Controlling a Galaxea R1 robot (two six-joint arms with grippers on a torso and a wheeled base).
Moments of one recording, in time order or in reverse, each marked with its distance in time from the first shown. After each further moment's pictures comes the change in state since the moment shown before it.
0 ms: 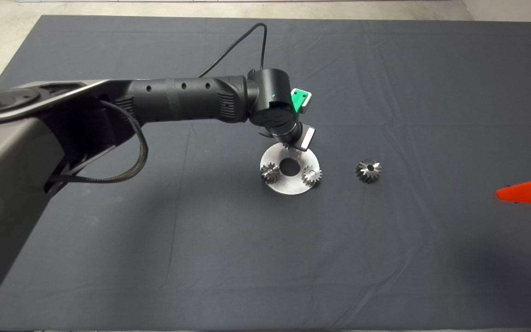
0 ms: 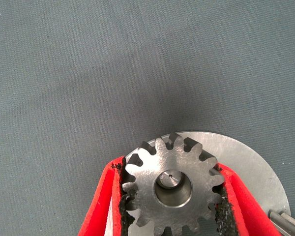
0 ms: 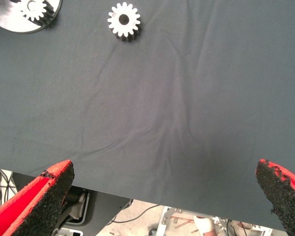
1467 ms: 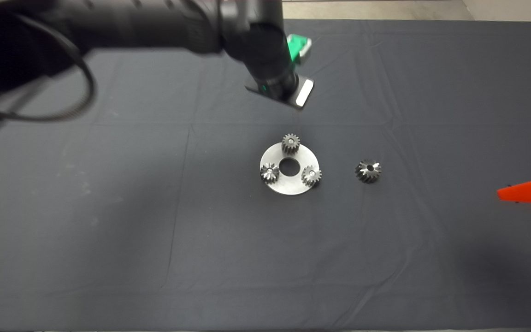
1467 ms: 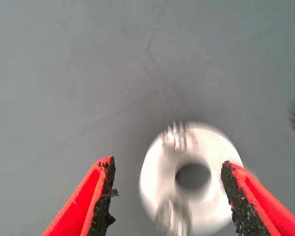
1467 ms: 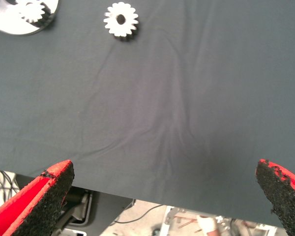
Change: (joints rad) left arm -0.326 -0.167 0.266 -0.281 0.054 -0.017; right arm 0.000 -0.029 0.000 0.000 0.001 0.000
